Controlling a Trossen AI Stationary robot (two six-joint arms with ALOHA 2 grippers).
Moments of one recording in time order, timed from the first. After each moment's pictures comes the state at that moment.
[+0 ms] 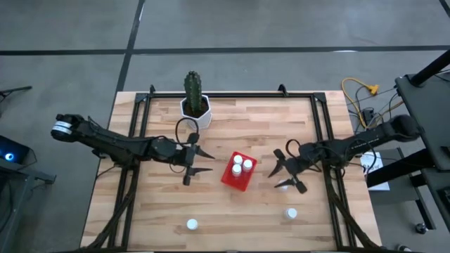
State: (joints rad) left arm -0.19 1.12 0.63 0.27 -0.08 0.16; right arm 0.20 0.96 0.30 0.26 -0.29 0.03
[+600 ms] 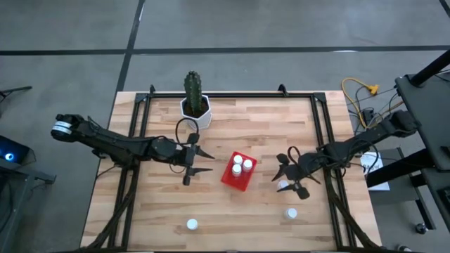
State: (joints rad) left arm -0.19 1.12 0.63 0.27 -0.08 0.17; right arm 0.36 0.96 0.37 0.02 -0.10 0.10
